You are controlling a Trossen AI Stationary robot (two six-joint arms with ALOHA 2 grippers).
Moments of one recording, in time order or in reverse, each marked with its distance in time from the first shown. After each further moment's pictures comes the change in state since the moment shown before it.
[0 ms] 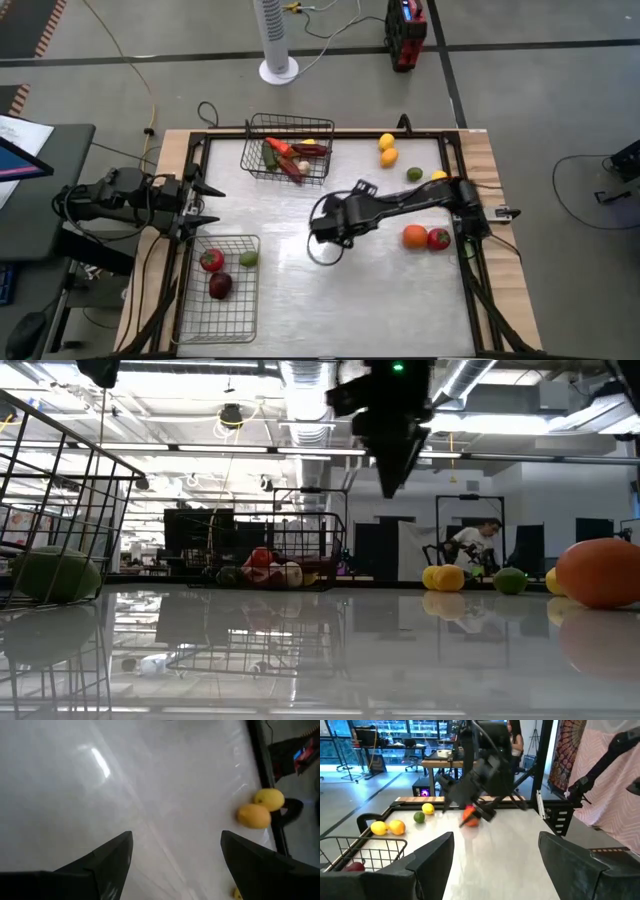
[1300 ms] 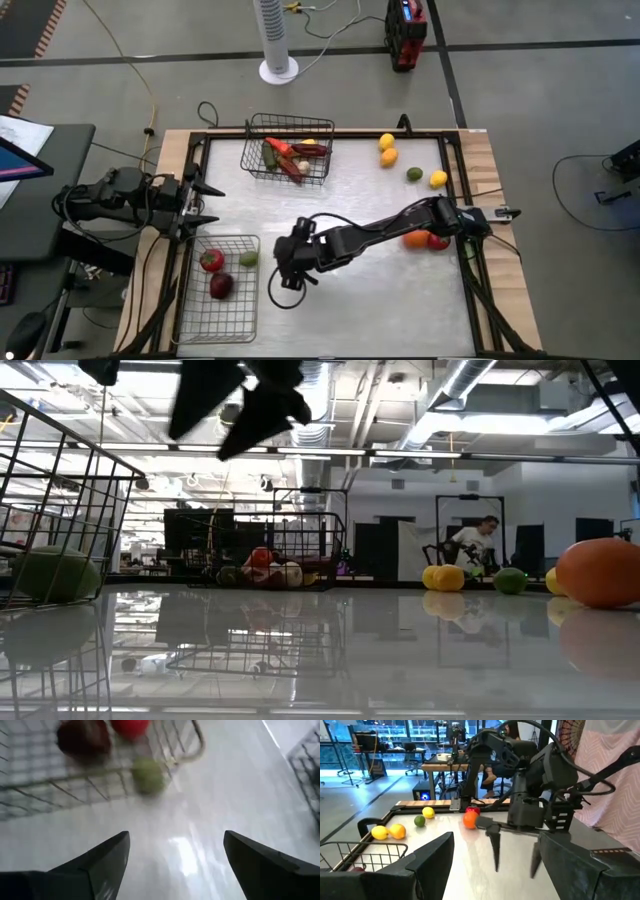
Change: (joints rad) left arm 0.000 0.000 0.000 0.015 0.003 0.015; right arm 0.127 0.221 0.234 0.733 -0.173 -0.272
